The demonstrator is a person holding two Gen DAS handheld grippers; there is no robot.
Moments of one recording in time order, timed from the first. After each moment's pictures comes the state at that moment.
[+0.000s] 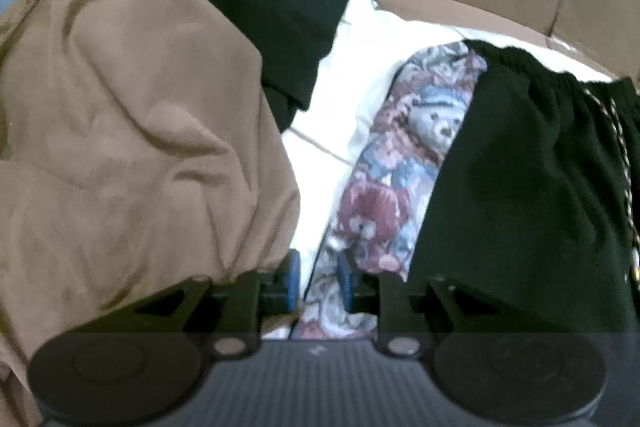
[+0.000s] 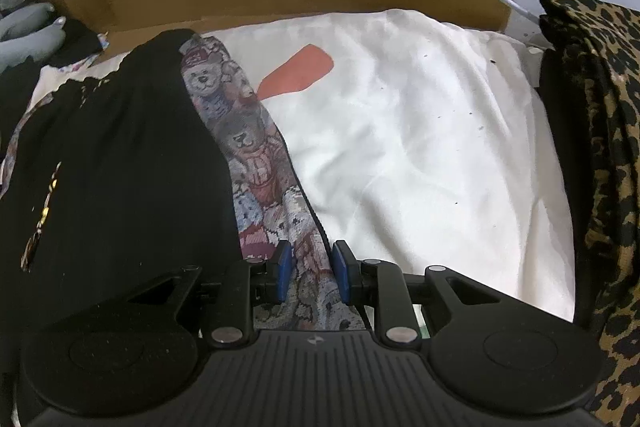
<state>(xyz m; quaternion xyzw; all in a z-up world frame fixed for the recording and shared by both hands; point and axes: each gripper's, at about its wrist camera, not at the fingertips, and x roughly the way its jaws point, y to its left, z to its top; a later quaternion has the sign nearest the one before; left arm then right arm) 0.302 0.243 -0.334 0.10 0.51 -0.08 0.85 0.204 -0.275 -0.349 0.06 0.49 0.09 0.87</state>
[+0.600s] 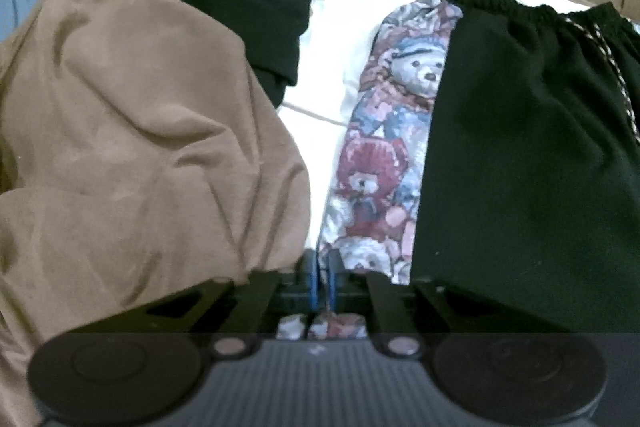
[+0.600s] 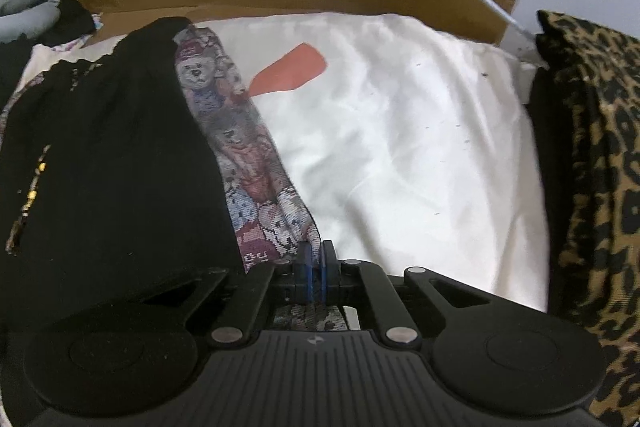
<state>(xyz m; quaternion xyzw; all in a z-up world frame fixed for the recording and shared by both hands) 0.291 0.236 -0.339 0.19 0.51 -0.10 0.83 0.209 -0.271 -0.341 0.01 0.50 0.07 0.86</state>
